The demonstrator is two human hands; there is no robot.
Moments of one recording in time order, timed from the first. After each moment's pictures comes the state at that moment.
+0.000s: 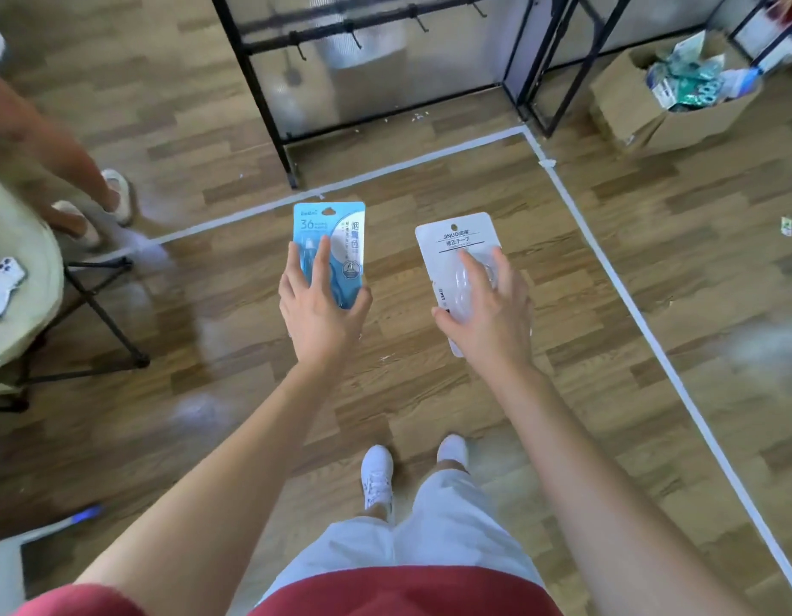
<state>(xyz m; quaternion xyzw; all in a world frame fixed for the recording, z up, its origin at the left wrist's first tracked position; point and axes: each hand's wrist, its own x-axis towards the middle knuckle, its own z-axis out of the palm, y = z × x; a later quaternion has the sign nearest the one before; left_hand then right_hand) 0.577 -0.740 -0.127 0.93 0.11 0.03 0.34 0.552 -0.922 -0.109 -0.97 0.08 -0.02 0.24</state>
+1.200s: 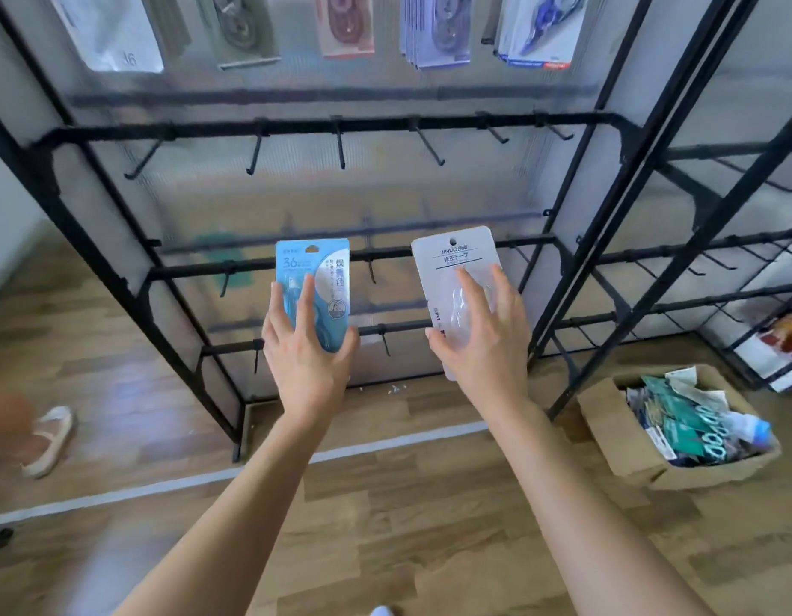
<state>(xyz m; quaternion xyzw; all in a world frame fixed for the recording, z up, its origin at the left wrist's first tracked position) 1.164 -0.955 0.007 0.89 0.13 0.26 0.35 1.178 -1.138 0.031 -0.93 -0.08 -0.26 0.26</state>
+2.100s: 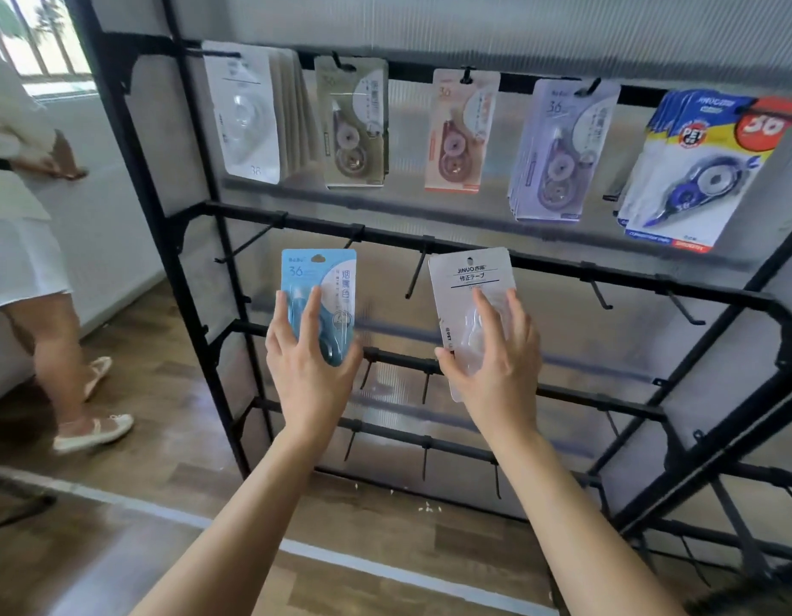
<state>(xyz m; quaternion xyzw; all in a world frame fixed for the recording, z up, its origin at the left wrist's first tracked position) 1.285 -0.934 0.065 0.82 0.25 0.41 0.30 1.359 -1.105 0.088 -0.86 -0.26 -0.30 0.34</state>
